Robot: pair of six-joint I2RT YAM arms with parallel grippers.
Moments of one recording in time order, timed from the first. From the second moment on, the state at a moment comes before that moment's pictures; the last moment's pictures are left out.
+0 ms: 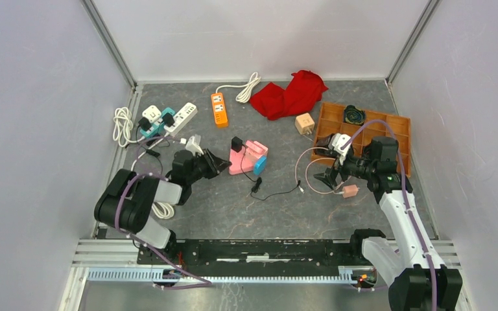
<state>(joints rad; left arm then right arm) -0.27 1.58 0.36 0.83 0.39 -0.76 -0.02 0.88 0.64 -0.42 -0.90 -0.71</state>
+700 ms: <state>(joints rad) -0.39 0.94 0.22 0.51 0.15 -0.74 -0.02 0.90 0.64 -0.42 -0.94 -0.73</state>
